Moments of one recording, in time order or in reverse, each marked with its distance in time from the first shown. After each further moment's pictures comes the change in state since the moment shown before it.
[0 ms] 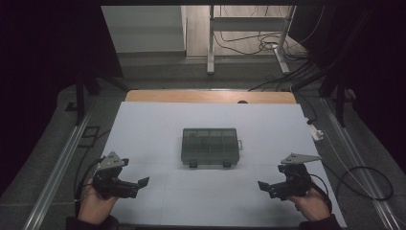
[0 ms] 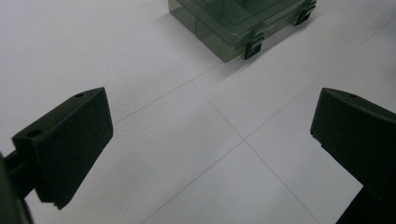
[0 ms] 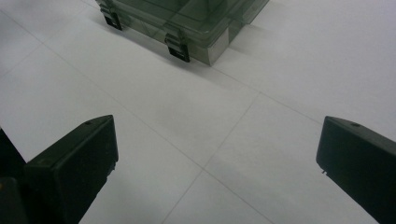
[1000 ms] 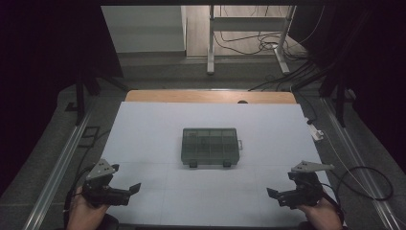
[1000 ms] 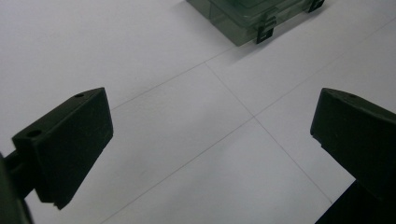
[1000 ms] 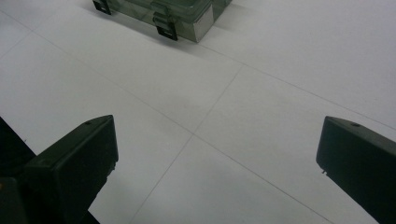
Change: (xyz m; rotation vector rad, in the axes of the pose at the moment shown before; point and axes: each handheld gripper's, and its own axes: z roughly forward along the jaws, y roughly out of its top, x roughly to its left) left arm -0.002 -0.017 -0.019 0.013 0.062 -0.007; right arm -0.001 -0.020 -0.022 0.010 -0.045 0.031
